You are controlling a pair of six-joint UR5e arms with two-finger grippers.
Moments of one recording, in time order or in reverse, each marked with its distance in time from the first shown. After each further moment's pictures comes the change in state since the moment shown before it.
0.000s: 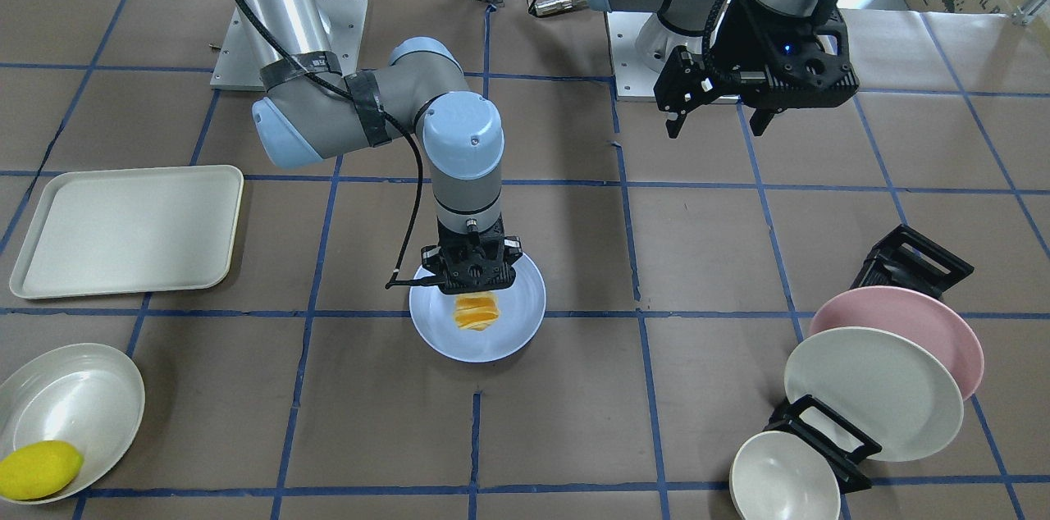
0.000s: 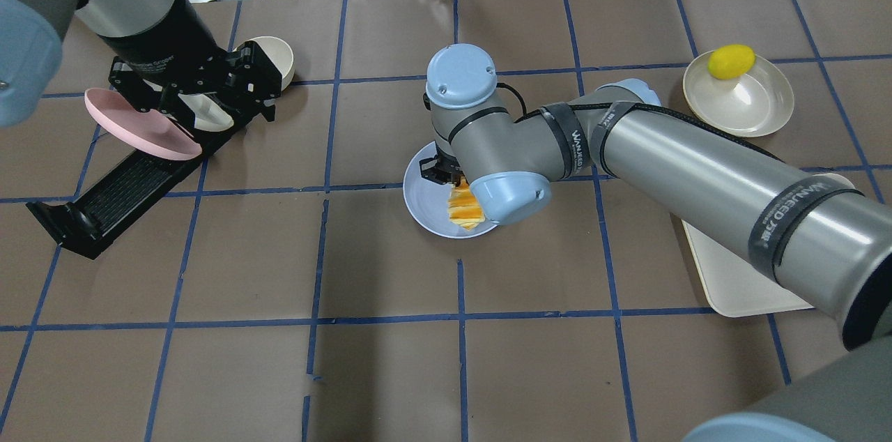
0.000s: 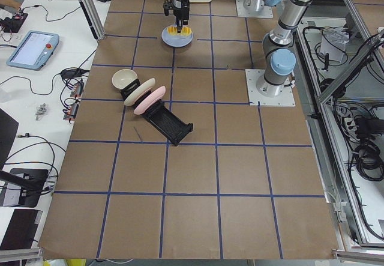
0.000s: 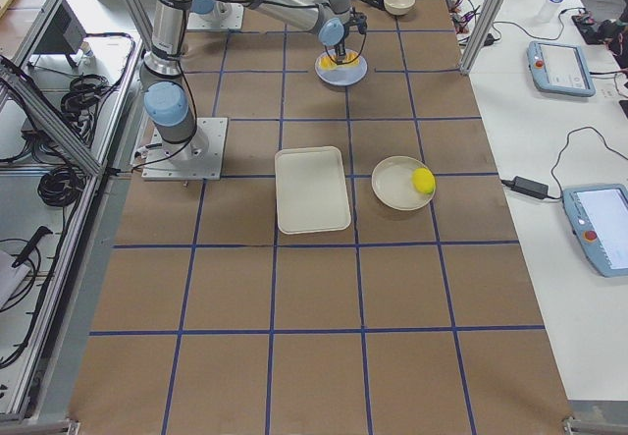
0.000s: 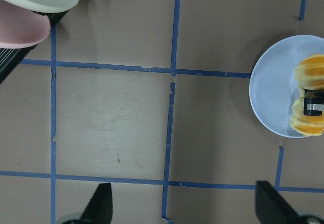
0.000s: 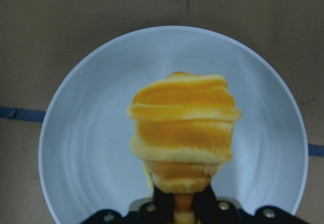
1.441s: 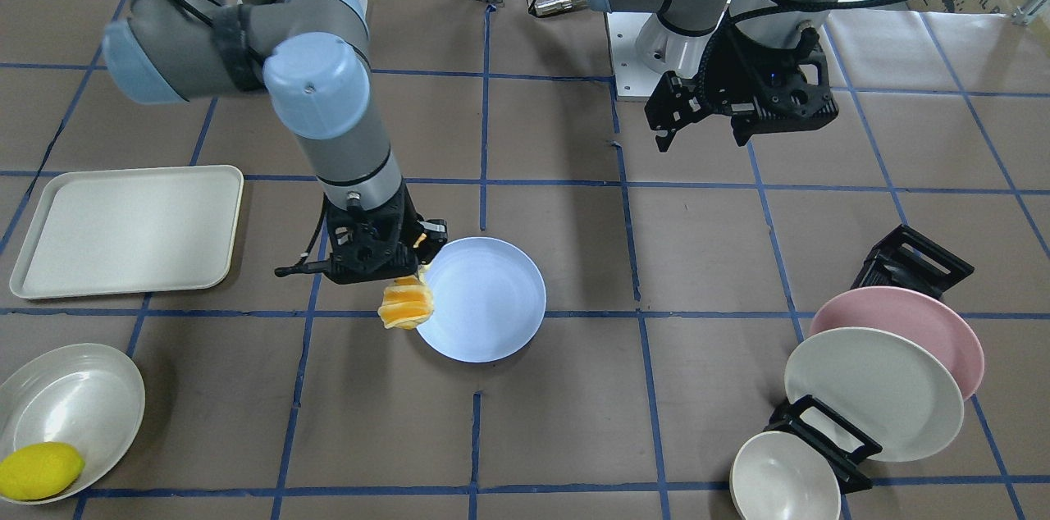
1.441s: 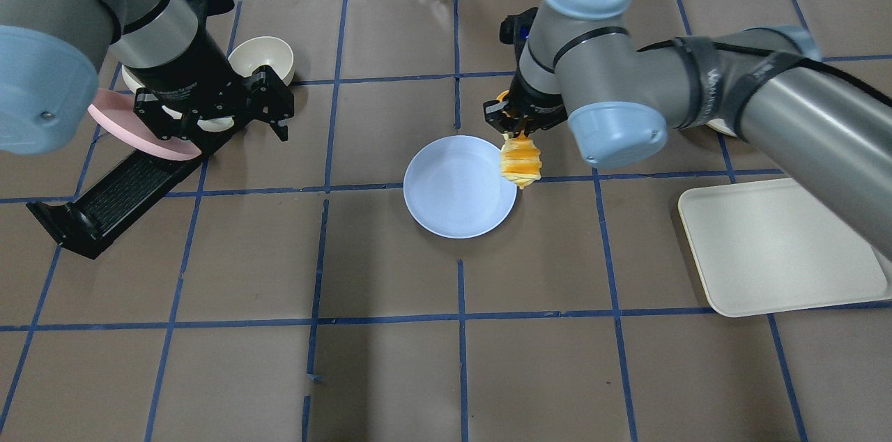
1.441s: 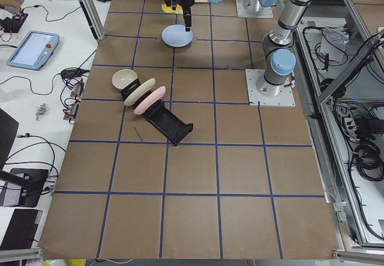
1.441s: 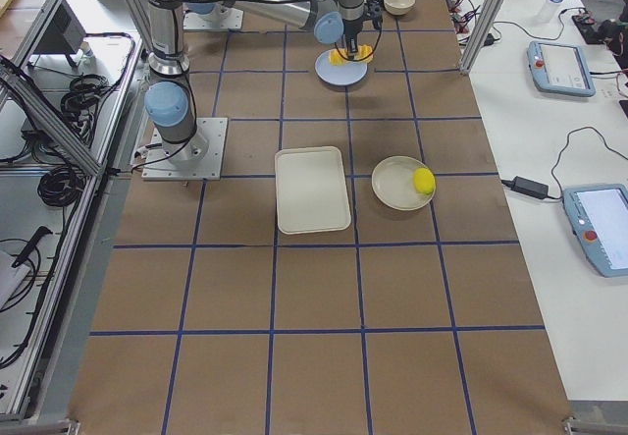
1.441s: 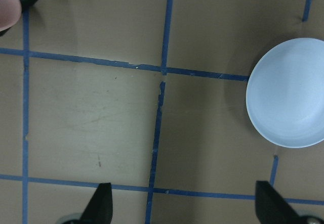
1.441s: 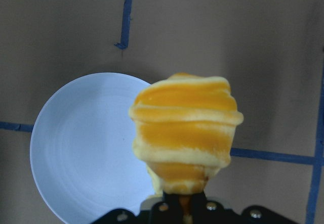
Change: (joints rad) left arm 0.008 0.014 -0.072 0.017 -0.009 -0.063; right arm -0.157 -0.135 0.001 0.085 0.090 -0.114
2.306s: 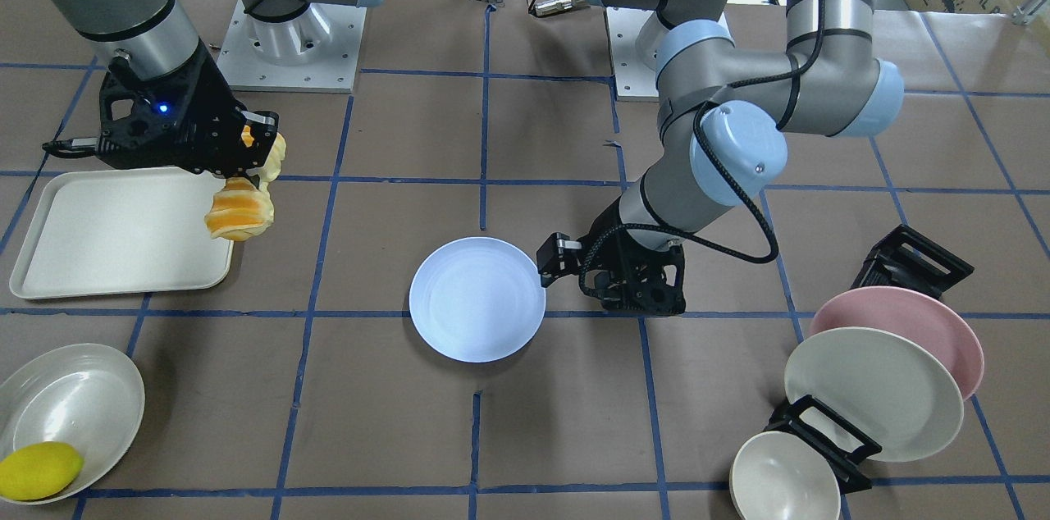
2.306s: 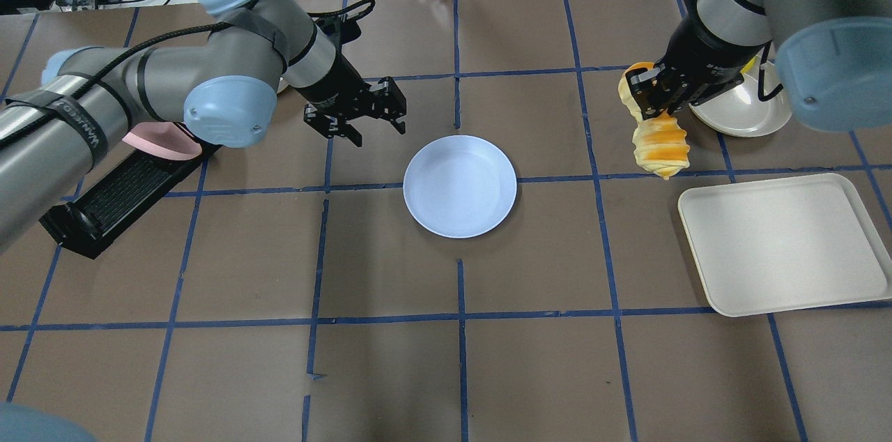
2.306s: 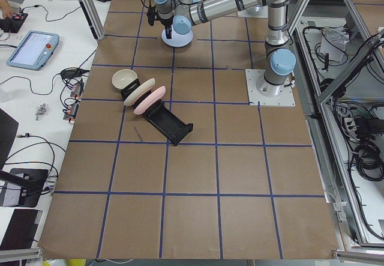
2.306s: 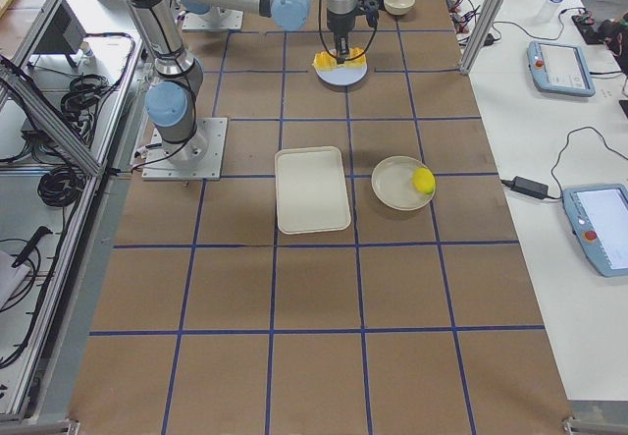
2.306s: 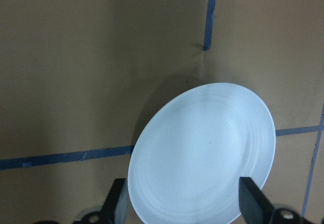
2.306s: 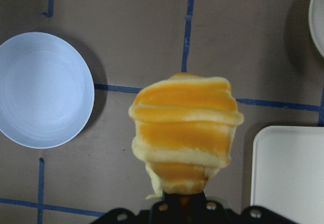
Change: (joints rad) left arm -0.080 -0.335 -0.044 0.396 -0.268 -0.005; right arm -0.296 -0.333 -0.009 0.421 0.016 -0.307
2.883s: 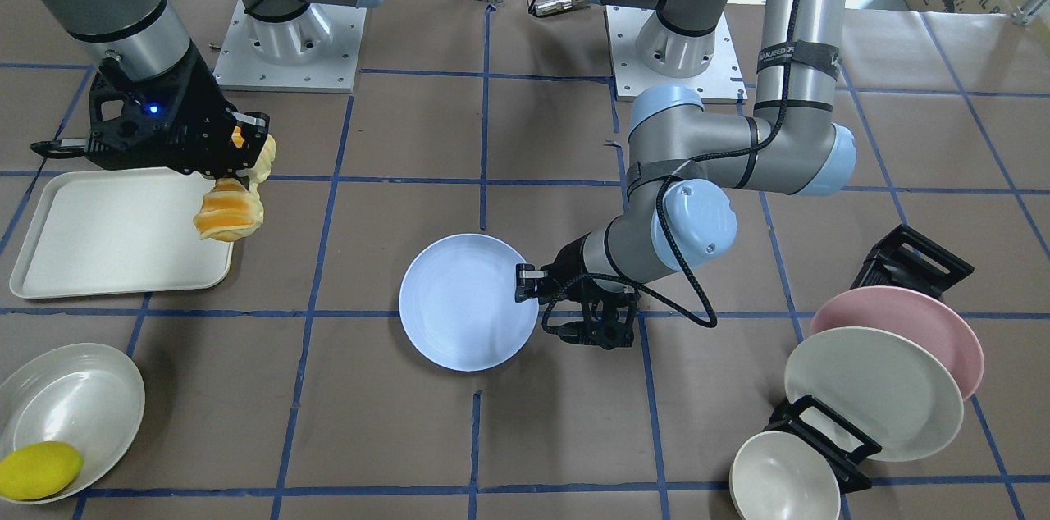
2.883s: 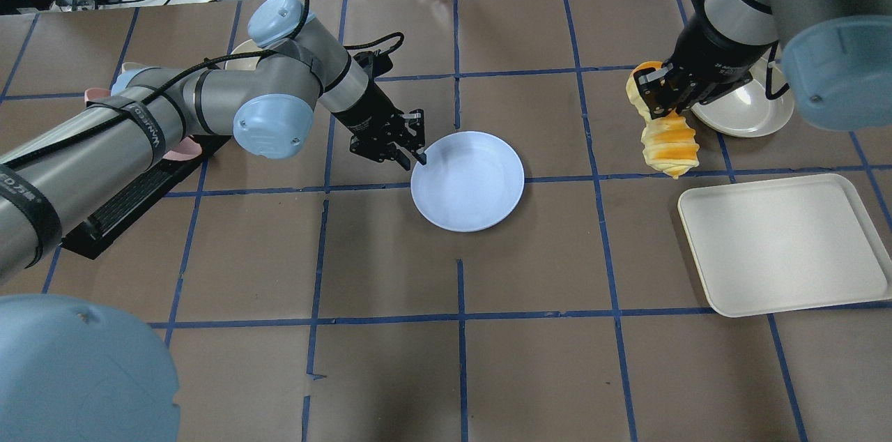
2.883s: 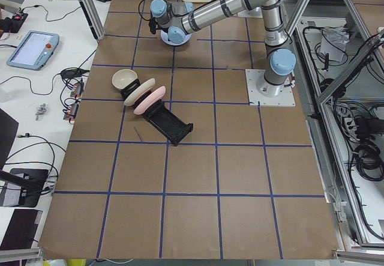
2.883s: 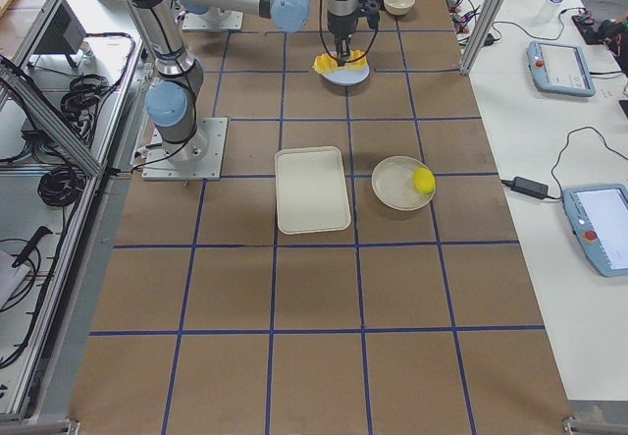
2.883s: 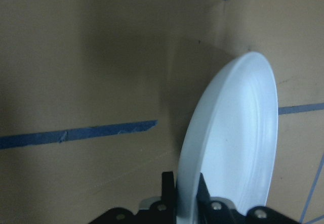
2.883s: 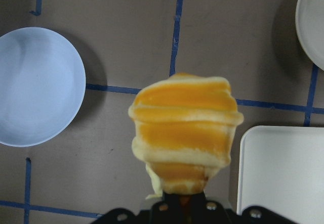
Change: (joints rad) left arm -0.031 -0.166 0.001 0.074 -0.168 -0.008; right arm -0.029 -0.003 0.000 0.002 -0.030 -0.037
